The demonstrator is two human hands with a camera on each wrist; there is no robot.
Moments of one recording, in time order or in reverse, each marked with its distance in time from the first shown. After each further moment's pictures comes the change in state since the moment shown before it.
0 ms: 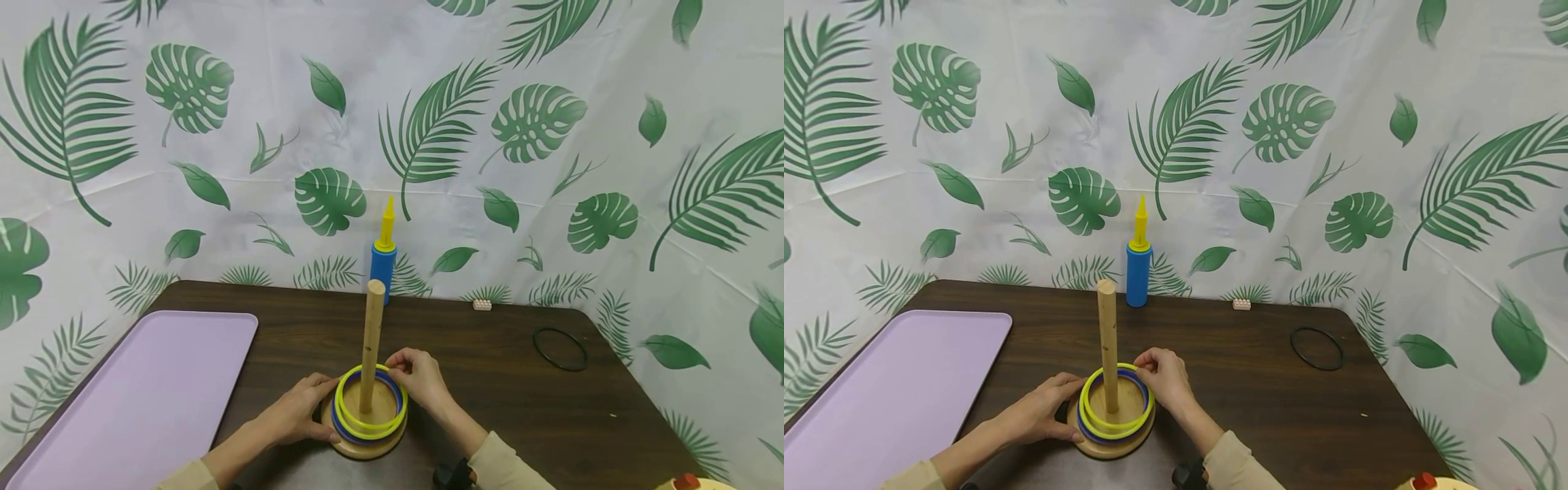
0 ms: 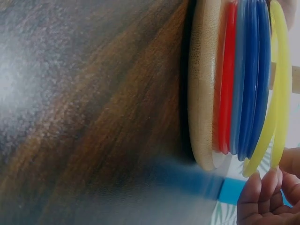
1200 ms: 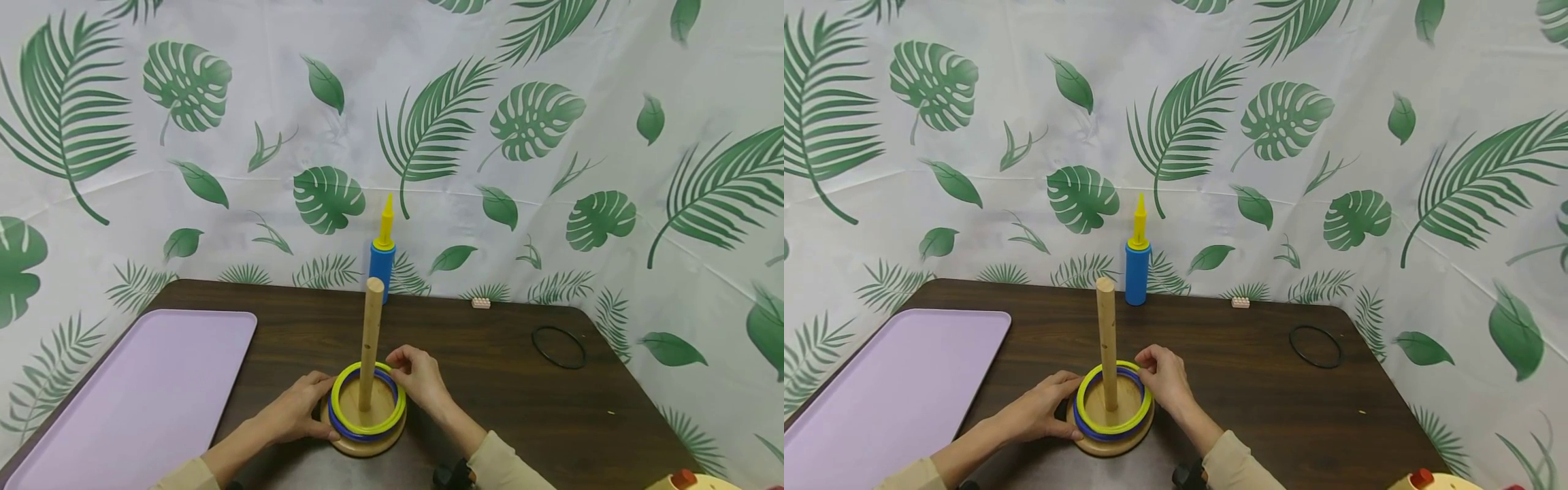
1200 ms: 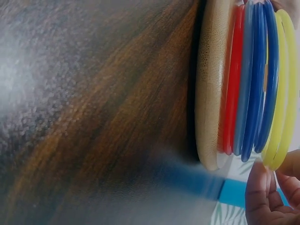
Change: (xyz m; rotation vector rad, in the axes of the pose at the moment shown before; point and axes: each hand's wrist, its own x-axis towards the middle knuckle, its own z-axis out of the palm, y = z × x) left_hand 0.000 0.002 -0.001 -0.003 -0.001 0.011; right_hand -0.003 0.000 0.000 -0.030 0.016 -0.006
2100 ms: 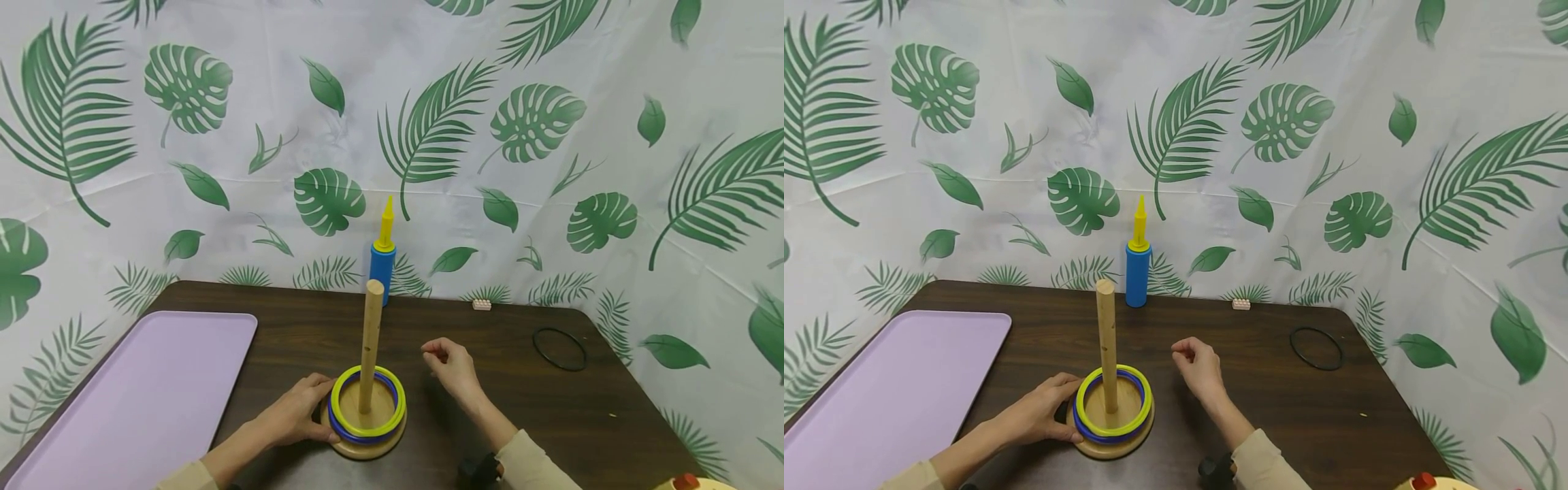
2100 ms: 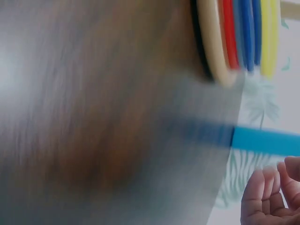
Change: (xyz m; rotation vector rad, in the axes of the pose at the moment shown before) left_hand 0.000 -0.003 0.002 0.009 0.014 0.007; right_hand 0.004 0.027 -0.039 0.114 0.142 0.176
